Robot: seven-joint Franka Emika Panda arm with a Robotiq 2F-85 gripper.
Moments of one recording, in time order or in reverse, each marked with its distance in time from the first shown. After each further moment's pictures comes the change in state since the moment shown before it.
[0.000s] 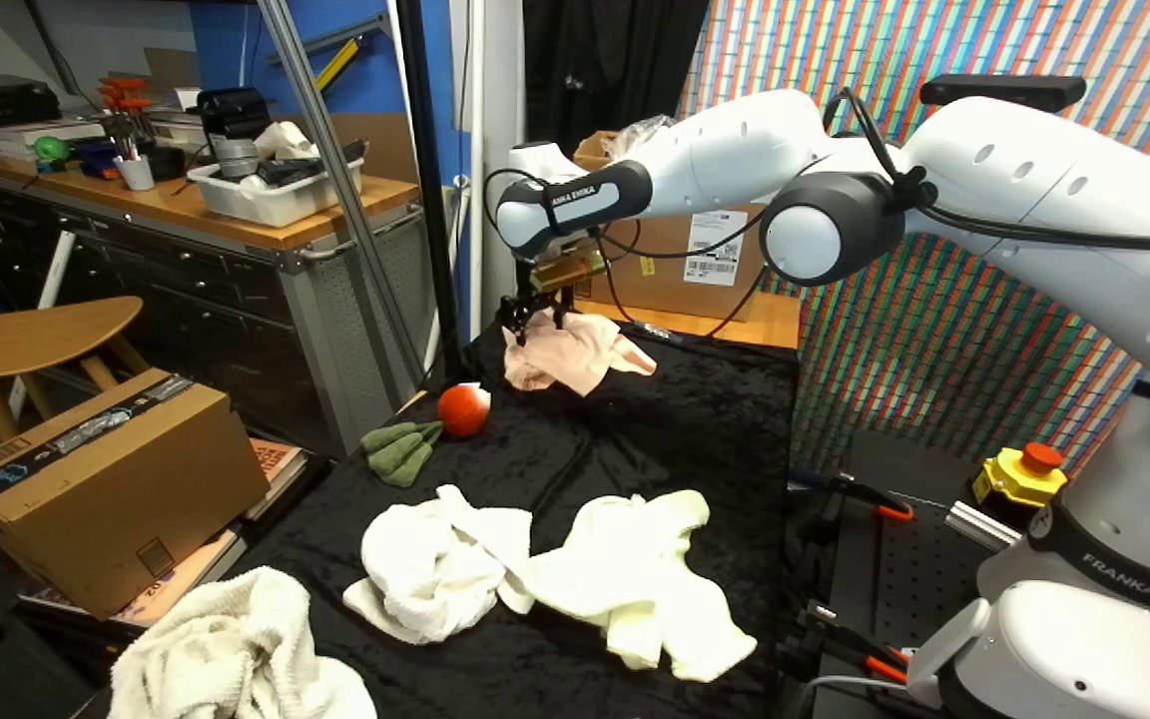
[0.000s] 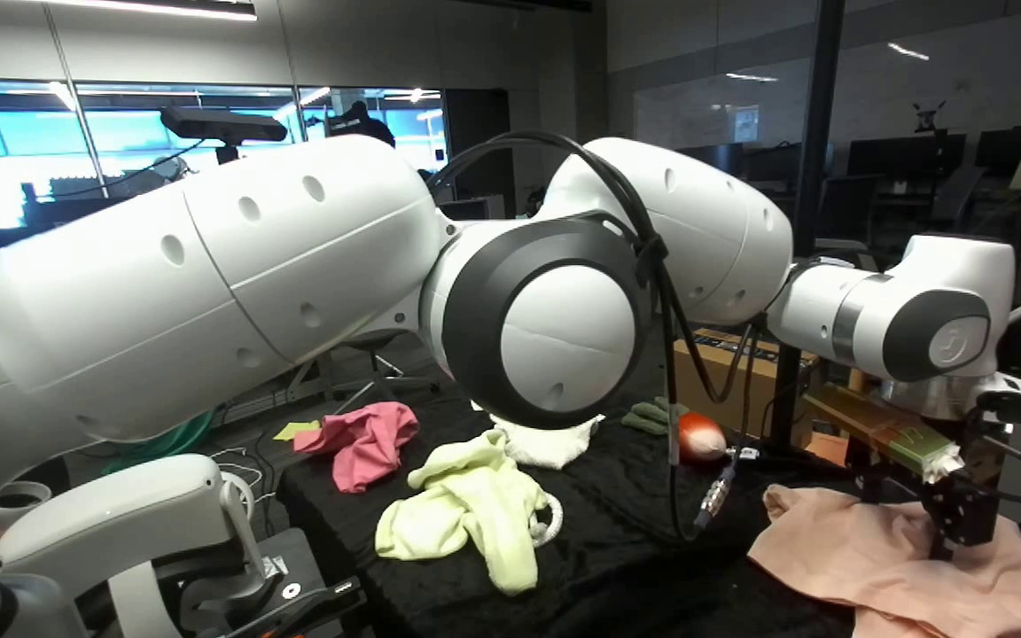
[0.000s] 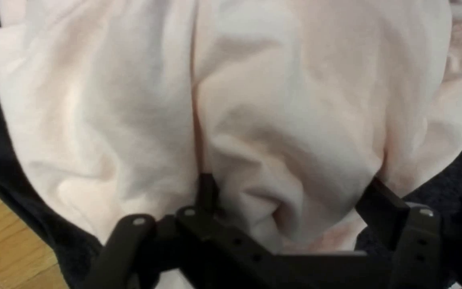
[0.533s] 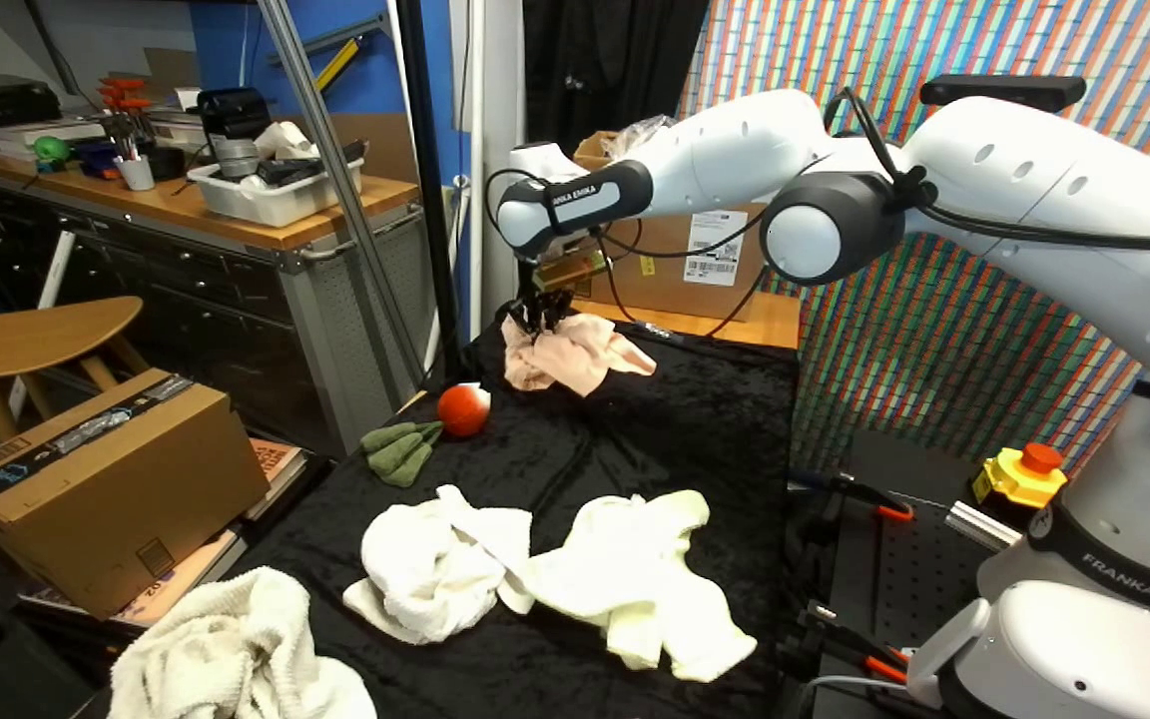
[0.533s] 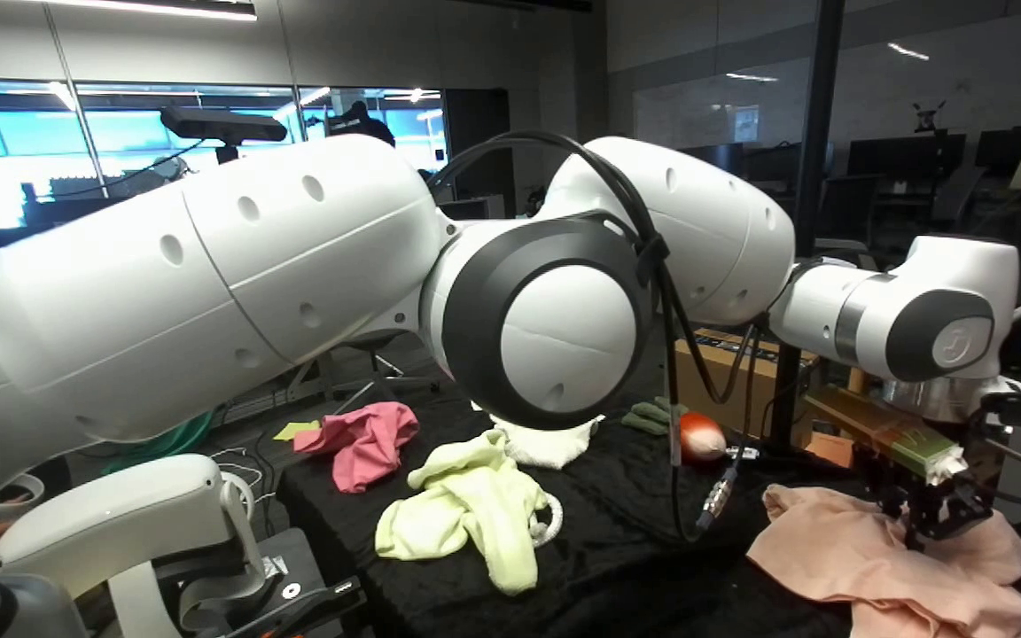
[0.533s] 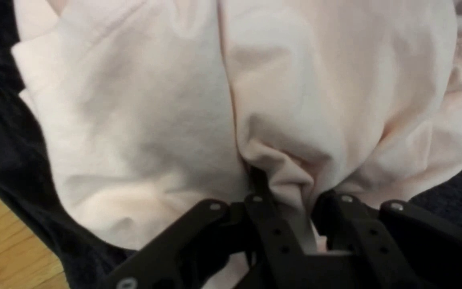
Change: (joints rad) arm -0.004 -0.001 0.000 0.000 -0.002 -0.025 -0.009
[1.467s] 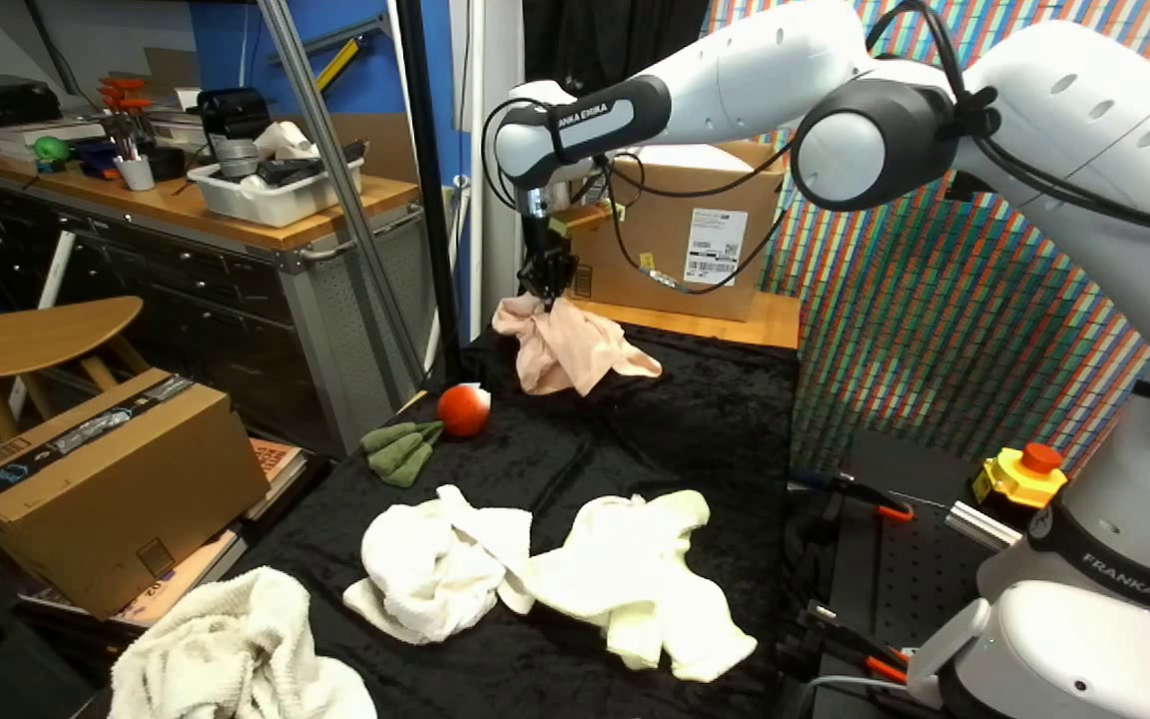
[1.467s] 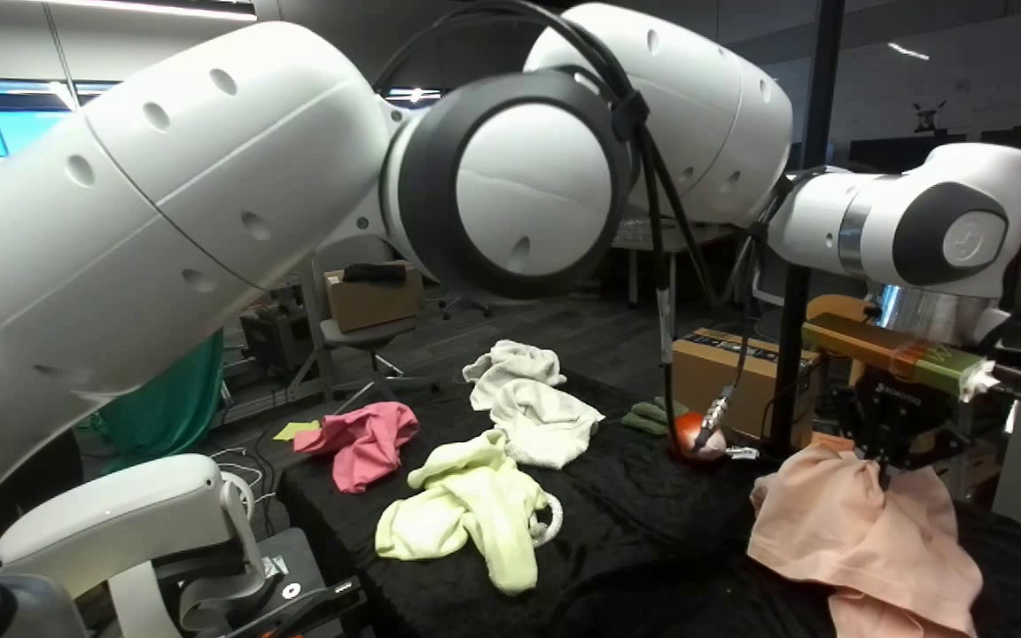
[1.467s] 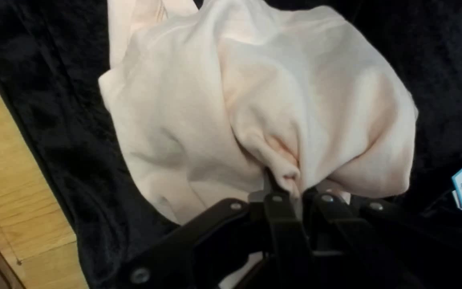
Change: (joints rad) arm -0.002 -0.225 0.032 -0.172 0.003 -0.175 -0.204
